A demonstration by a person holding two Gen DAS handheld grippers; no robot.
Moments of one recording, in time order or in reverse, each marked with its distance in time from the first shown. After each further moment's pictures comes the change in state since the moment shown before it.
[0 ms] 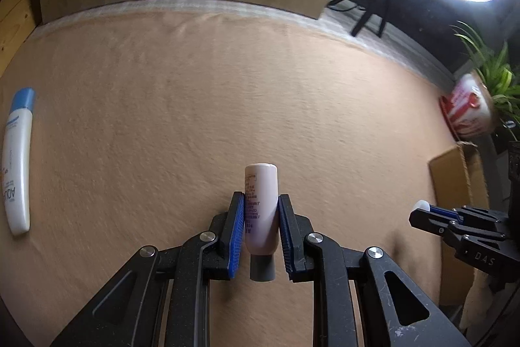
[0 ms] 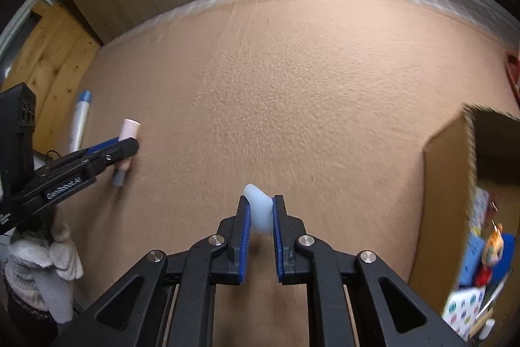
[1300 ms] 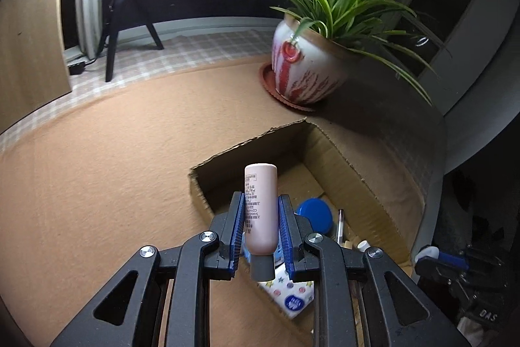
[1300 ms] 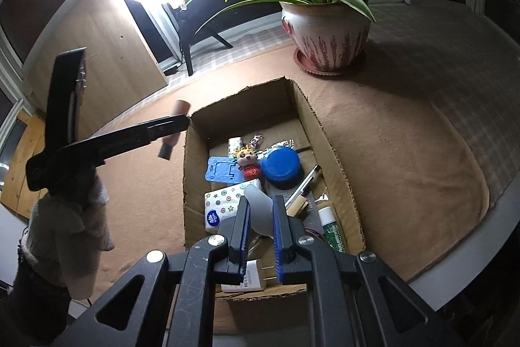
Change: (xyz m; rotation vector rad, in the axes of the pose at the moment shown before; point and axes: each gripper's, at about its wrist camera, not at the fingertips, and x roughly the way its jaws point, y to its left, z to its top) left arm 0.006 -0.320 0.010 0.436 -0.025 -0.289; right arm -0.172 -0.113 -0.134 0.338 -0.350 -0.175
